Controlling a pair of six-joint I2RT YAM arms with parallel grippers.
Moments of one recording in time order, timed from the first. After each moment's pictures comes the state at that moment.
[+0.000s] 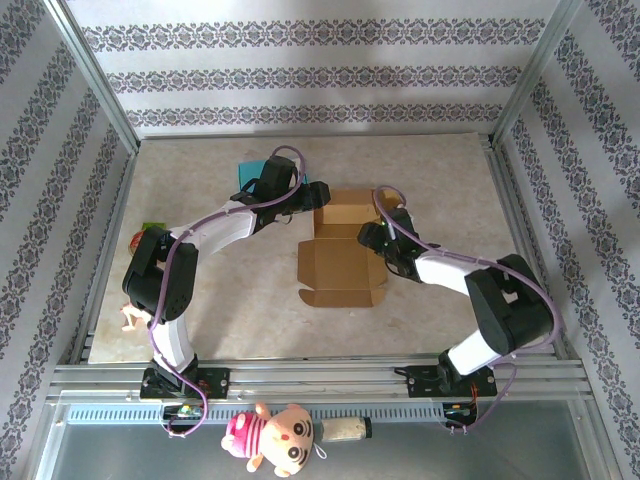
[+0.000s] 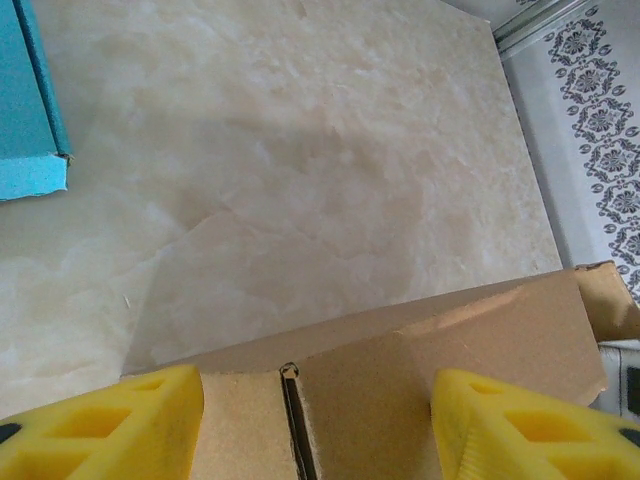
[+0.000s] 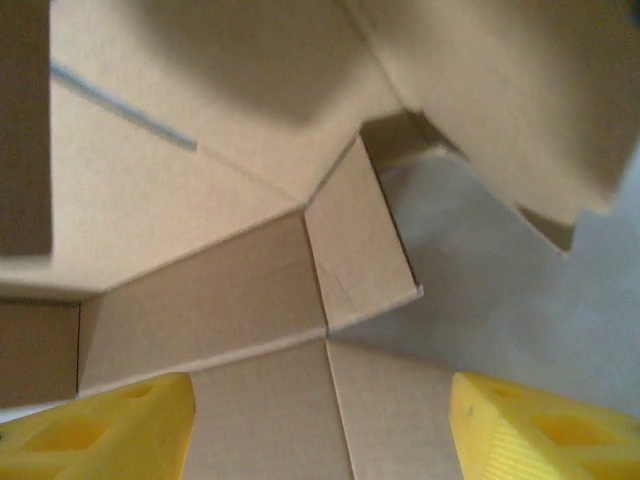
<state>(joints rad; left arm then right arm) -0.48 1.83 1.31 -0.09 0.25 -0.65 0.40 1.57 0.67 0.14 0.07 0.82</state>
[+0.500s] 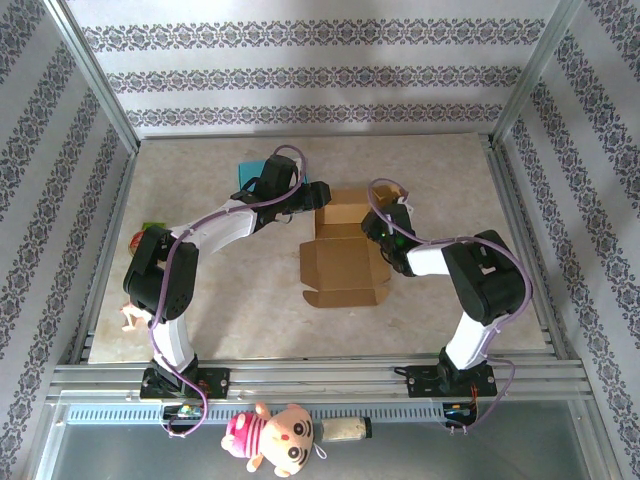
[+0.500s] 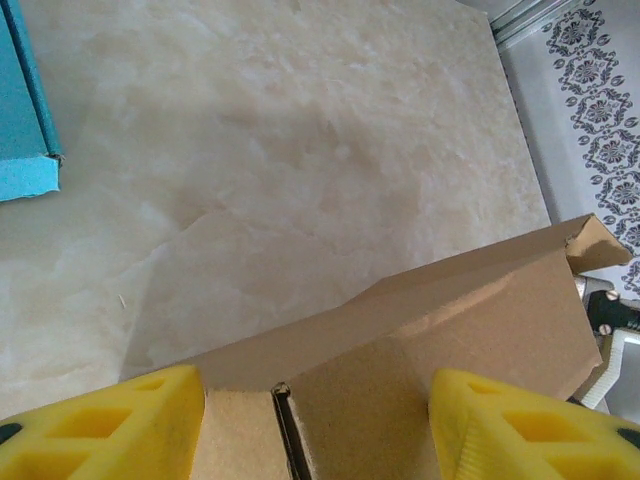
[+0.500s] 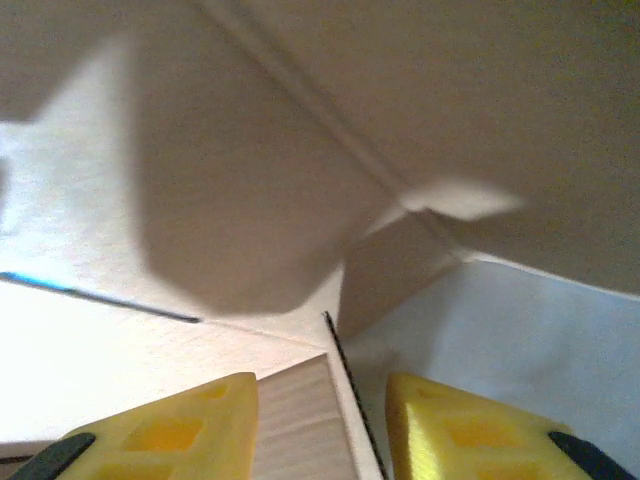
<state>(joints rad) -0.48 1.84 1.32 -0.11 0.26 -0.64 0.37 1.76 0.69 0.47 0.08 0.84</state>
